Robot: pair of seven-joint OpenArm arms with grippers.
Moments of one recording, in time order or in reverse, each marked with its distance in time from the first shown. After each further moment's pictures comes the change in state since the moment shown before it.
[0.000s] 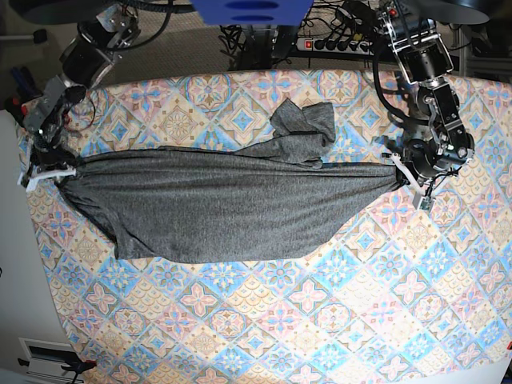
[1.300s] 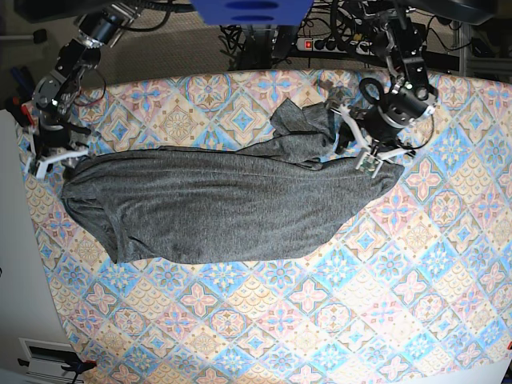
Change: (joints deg) left arm 20.0 11.6 10.7 33.3 0.0 -5.4 1.5; right arm -15.8 -6.3 -4.2 25.8 0.1 0.3 -0.1
